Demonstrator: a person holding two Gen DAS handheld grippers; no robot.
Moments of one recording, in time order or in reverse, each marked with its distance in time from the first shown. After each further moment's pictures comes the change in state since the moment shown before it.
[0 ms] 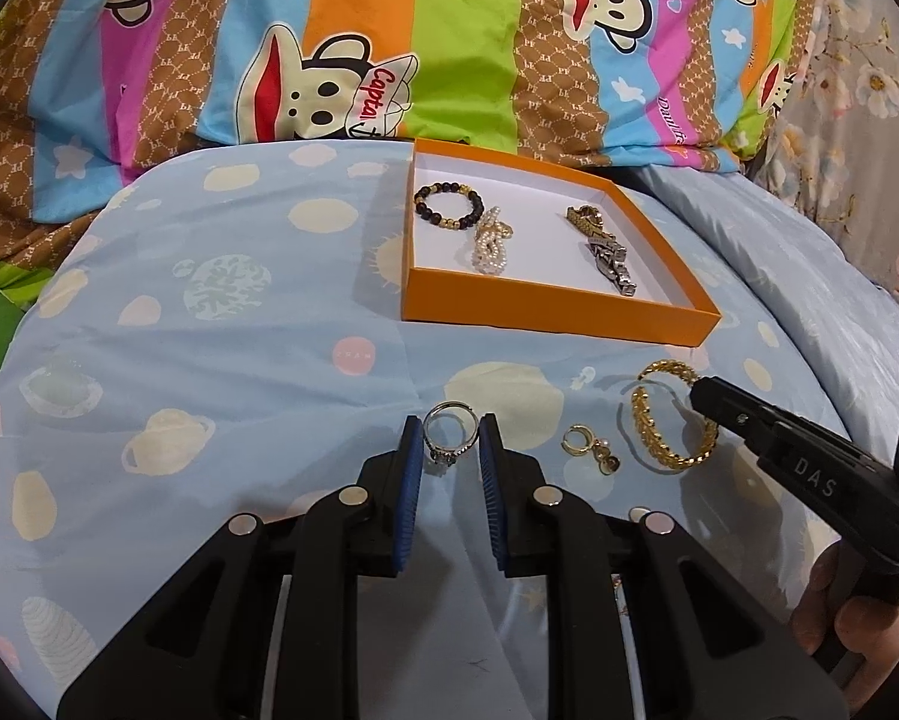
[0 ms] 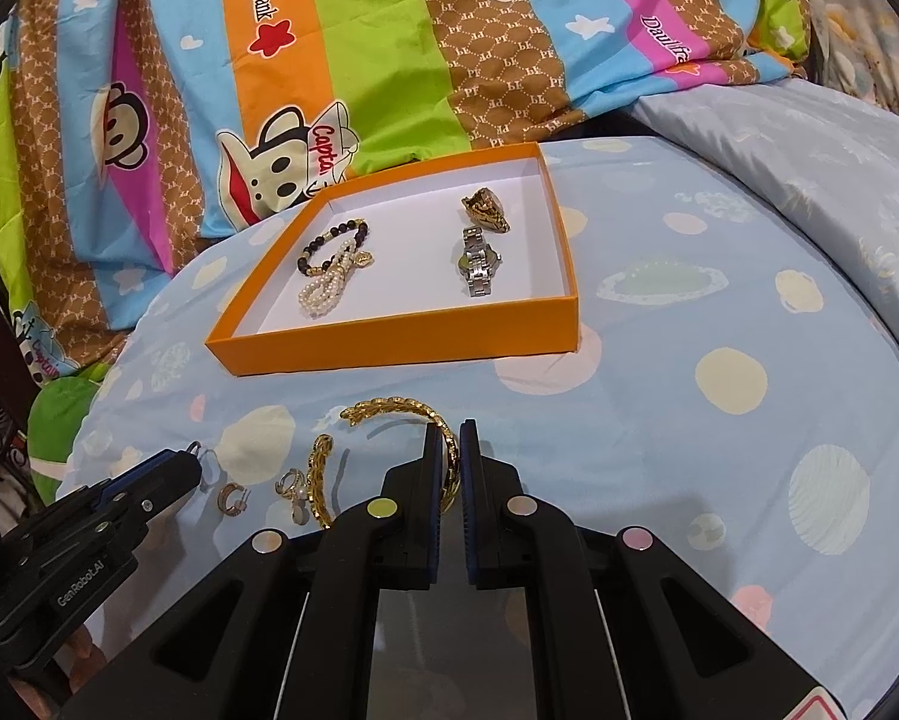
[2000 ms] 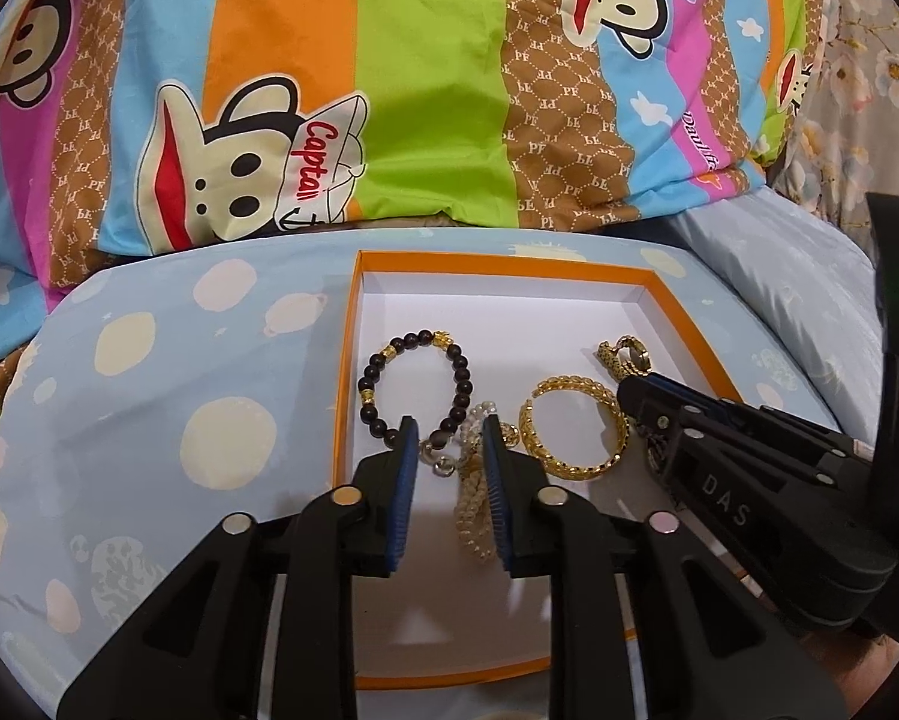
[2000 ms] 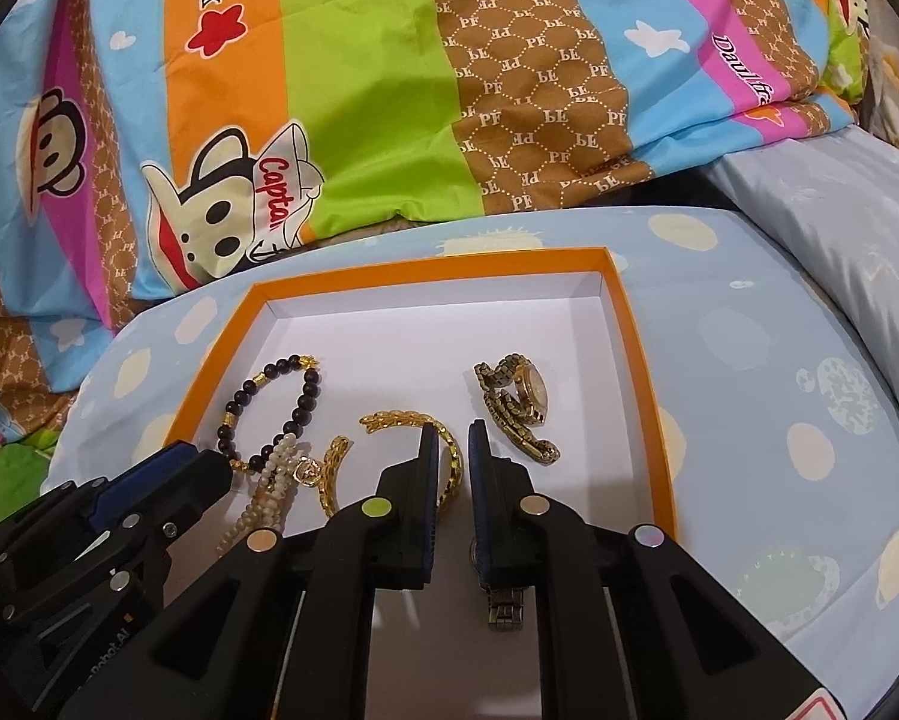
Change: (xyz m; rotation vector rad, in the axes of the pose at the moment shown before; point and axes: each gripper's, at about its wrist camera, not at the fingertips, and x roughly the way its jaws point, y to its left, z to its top) left arm 0.098 -0.019 0.120 0.084 -0.018 0.019; right arm 0.111 0.012 0.120 -0.034 0.016 -0.040
